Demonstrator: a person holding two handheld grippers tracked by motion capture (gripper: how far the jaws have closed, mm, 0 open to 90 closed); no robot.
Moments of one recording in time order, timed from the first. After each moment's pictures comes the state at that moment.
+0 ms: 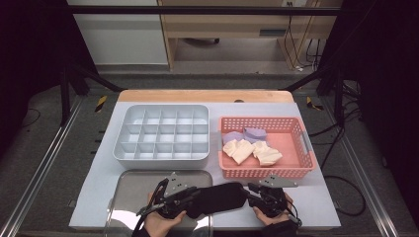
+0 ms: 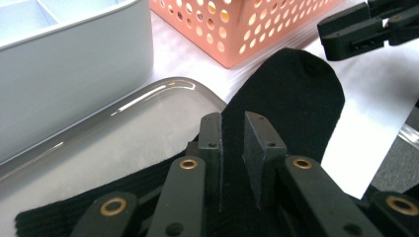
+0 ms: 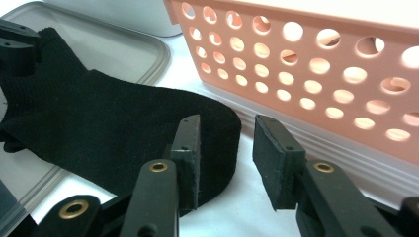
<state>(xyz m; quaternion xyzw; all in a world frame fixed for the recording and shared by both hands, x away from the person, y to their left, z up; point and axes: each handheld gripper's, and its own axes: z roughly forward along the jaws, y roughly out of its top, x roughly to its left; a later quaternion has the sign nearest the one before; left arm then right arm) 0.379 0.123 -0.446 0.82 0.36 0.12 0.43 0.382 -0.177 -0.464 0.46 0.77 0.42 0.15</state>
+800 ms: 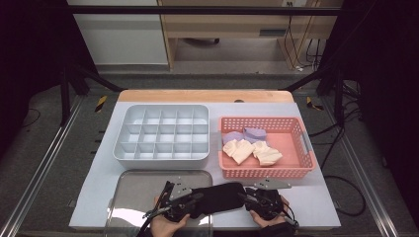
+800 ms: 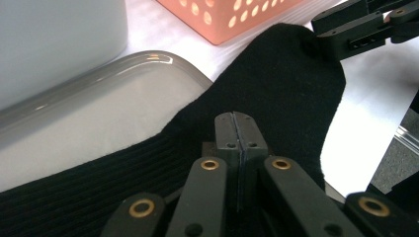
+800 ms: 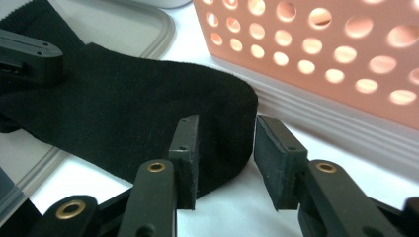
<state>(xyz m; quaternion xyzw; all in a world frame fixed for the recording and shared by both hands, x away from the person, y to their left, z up) 0.377 0.114 -0.471 0.83 0.36 0.10 0.42 0.380 -0.169 -0.474 0.47 0.78 0.40 0.13</state>
